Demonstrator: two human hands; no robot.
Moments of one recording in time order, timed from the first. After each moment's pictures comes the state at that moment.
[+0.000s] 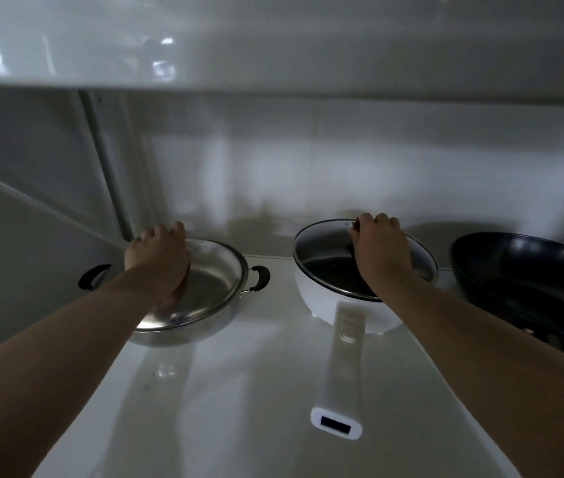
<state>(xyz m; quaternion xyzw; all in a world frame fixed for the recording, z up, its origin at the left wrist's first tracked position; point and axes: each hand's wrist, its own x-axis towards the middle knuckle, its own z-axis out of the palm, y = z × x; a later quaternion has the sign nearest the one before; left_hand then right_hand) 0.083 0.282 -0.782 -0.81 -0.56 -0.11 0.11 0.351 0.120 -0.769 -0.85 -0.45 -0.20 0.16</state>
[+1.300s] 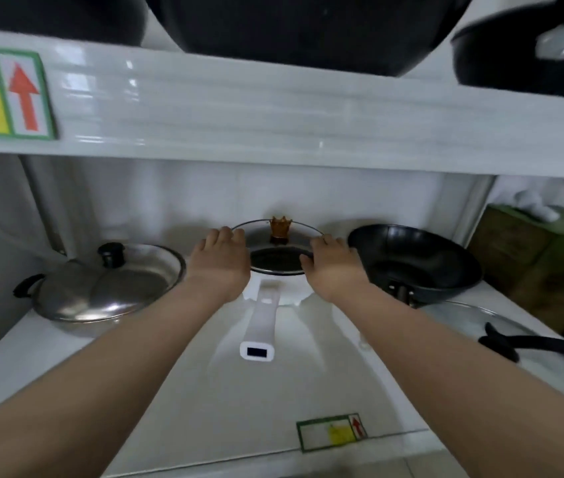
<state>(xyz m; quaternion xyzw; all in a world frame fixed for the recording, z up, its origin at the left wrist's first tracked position) 0.164 0.107 -0.742 -0.92 -0.36 -0.18 0.03 0.304 -0.011 -0.744 -0.88 -0.44 -0.12 0.11</state>
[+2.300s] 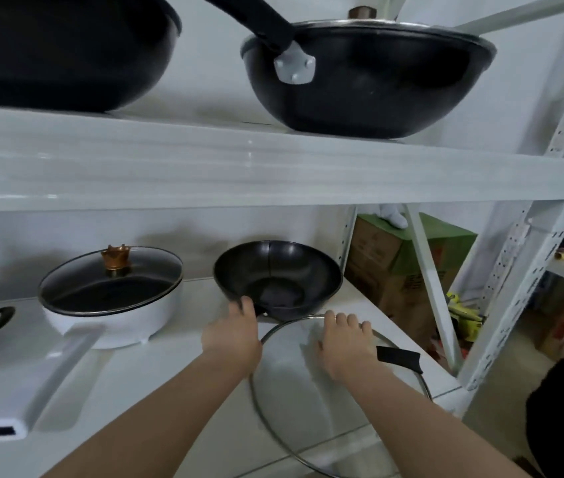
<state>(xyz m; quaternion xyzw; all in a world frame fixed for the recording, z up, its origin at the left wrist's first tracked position) 0.365 -0.107 -0.782 -0.95 -0.31 -0.06 -0.02 0.475 -0.247 -0.796 -0.96 -0.28 -0.04 -0.04</state>
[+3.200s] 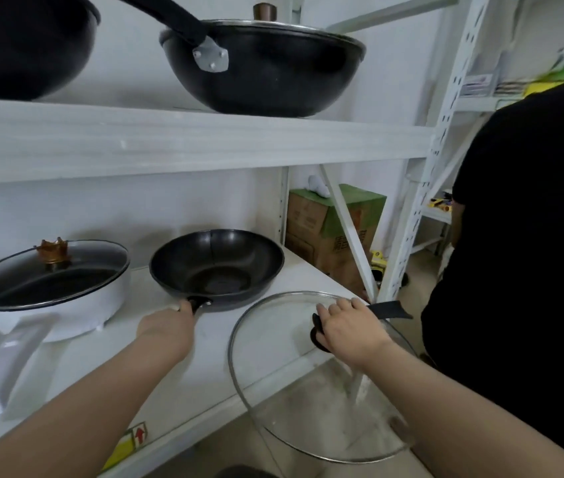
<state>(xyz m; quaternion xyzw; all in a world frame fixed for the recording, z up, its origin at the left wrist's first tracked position) 0.314 -0.108 -0.790 -0.96 -0.25 0.05 0.11 0.408 -0.373 -0.785 -0.91 -0.36 -0.14 -0.17</state>
